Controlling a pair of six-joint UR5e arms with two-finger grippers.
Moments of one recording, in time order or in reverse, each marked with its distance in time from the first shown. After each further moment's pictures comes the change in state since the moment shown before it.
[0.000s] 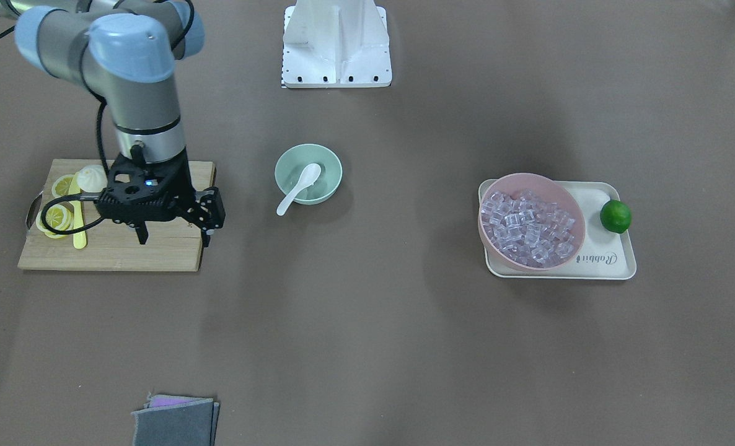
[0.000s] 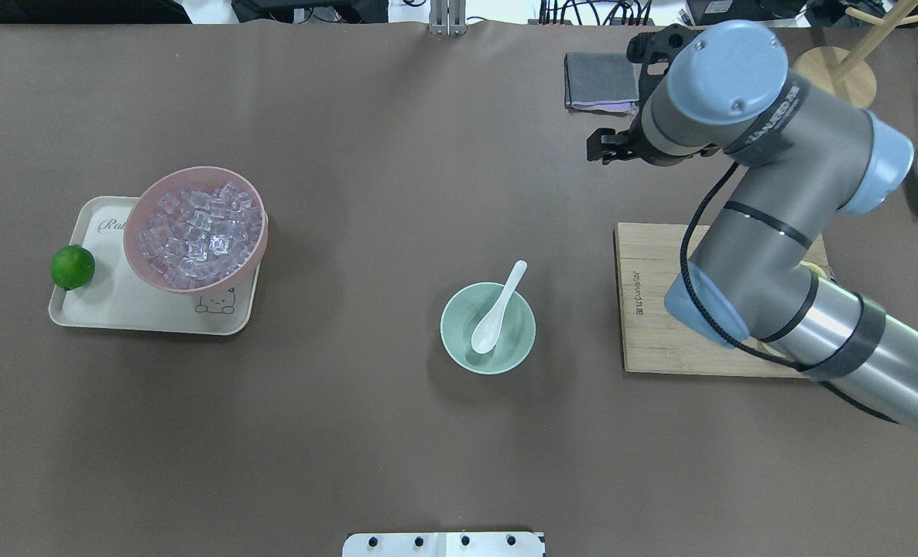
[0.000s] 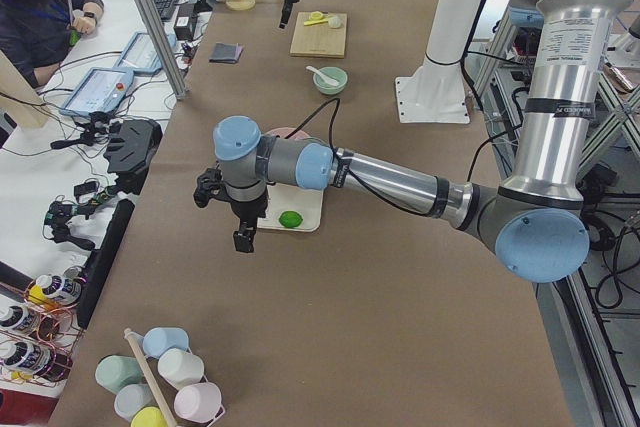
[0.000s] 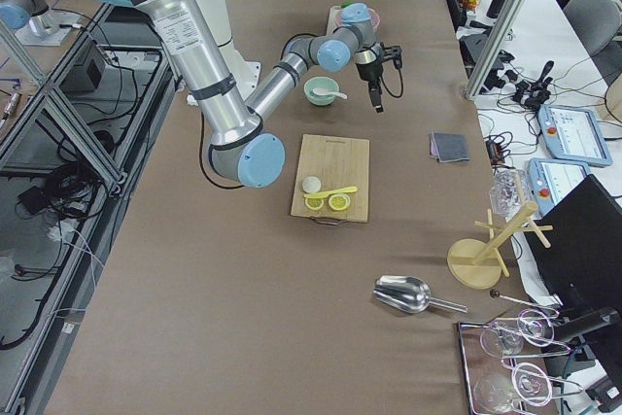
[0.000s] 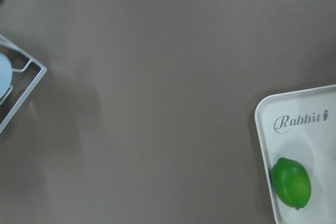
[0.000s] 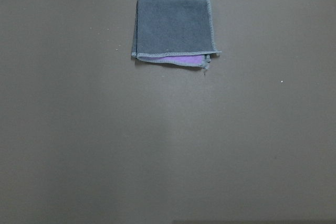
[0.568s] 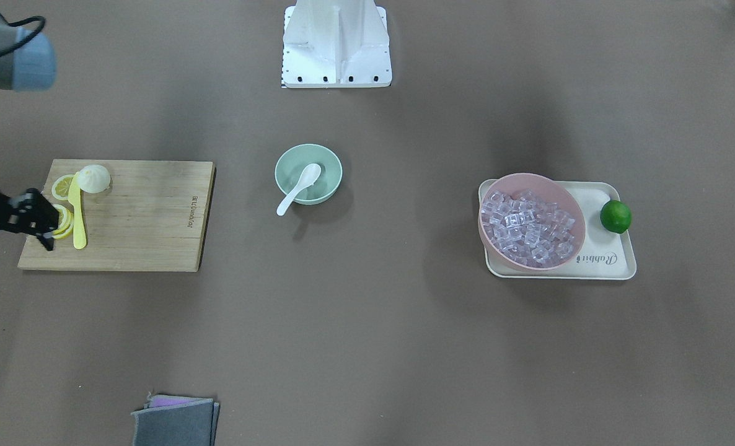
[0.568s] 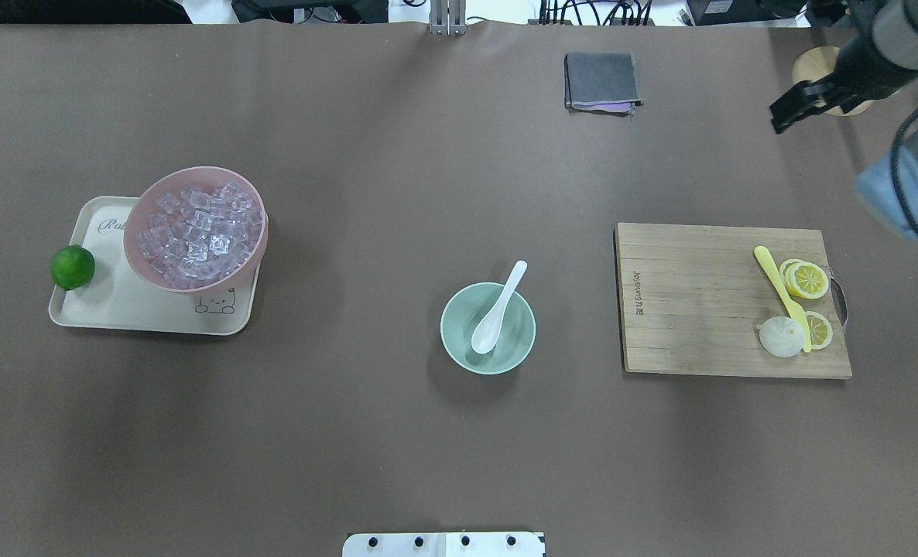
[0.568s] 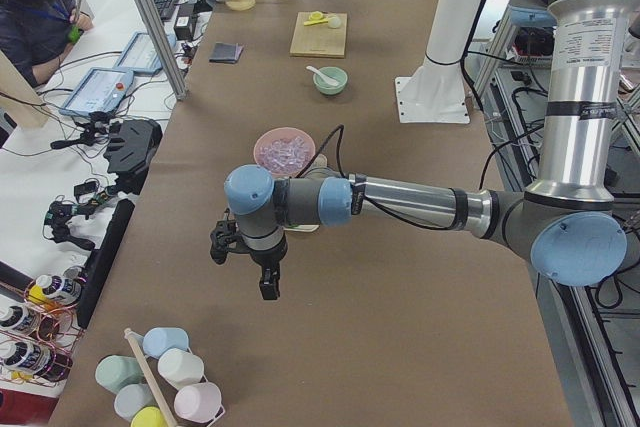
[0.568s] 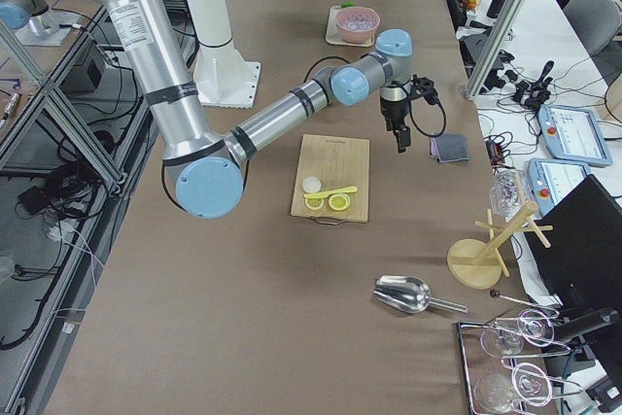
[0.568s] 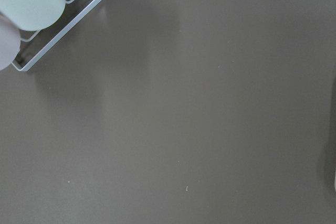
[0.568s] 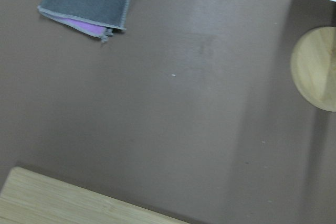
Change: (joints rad) left arm -0.050 0.071 0.048 0.012 0.012 0.000; right arm 0.373 -0.194 -0.009 0.003 0.366 -0.638
